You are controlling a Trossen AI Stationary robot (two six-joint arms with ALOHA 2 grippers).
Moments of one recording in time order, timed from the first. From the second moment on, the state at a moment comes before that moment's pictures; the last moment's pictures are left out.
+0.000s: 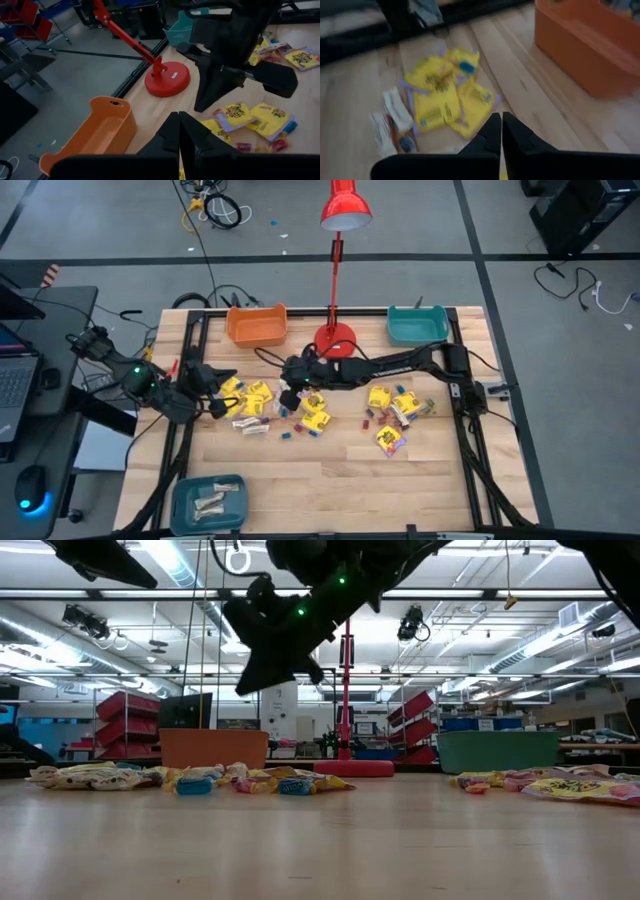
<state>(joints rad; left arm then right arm) -0.59 0.70 0.81 -0.92 -1.03 -0.53 -0.04 2.09 1.57 -0.14 0.24 0.29</state>
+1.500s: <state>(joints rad) -0.59 0.72 0.72 -0.88 -1.08 -0.56 0.04 2.29 1.56 -0.06 0.44 0.21</state>
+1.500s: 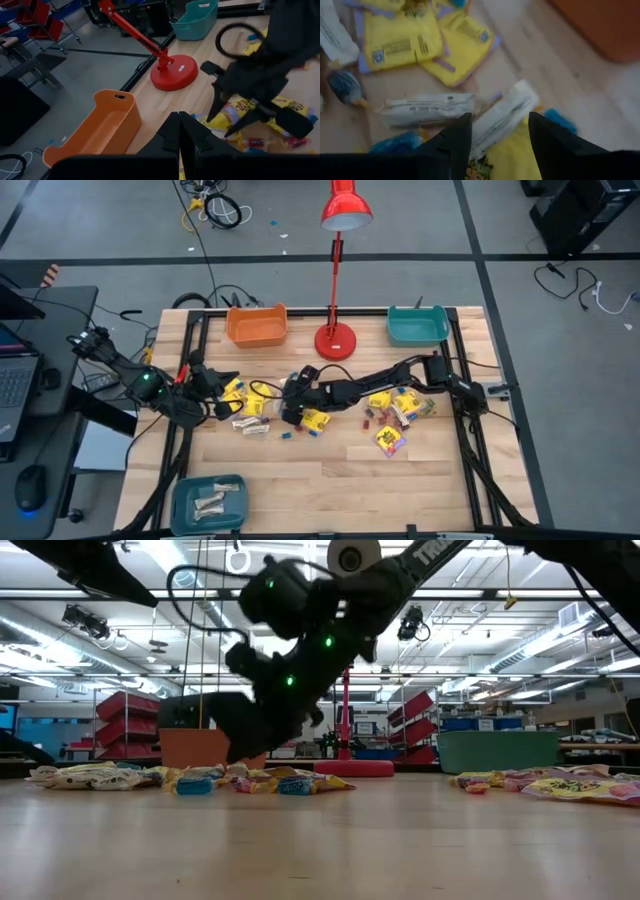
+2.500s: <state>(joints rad) -0.59 0.72 0.72 -0.87 -1.00 -0.58 0.07 2.31 1.56 -0.03 0.45 0.12</state>
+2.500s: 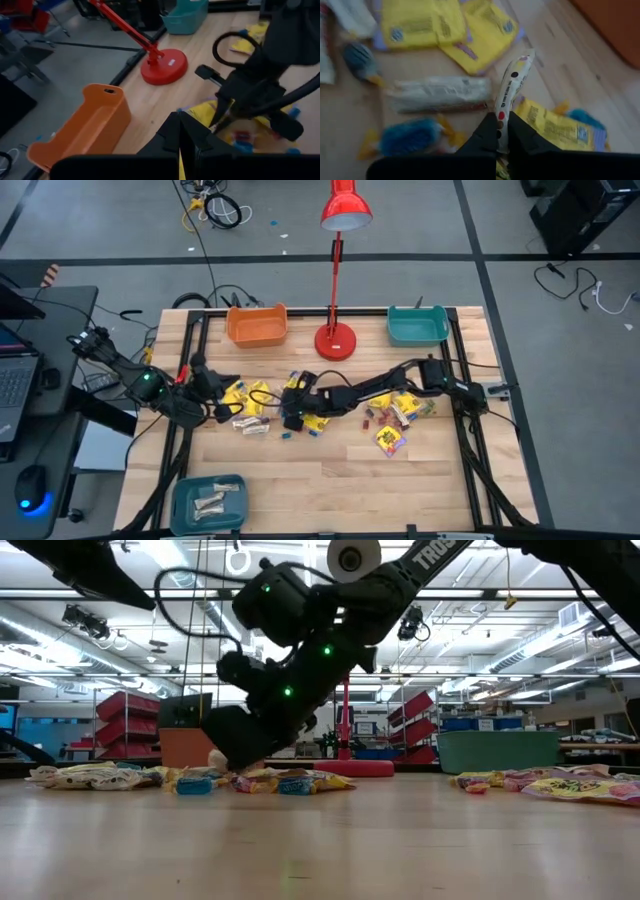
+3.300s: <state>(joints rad) -0.59 0.73 0.48 -0.37 -0.63 -0.41 0.18 2.11 1.56 -0.01 0.27 -0.38</state>
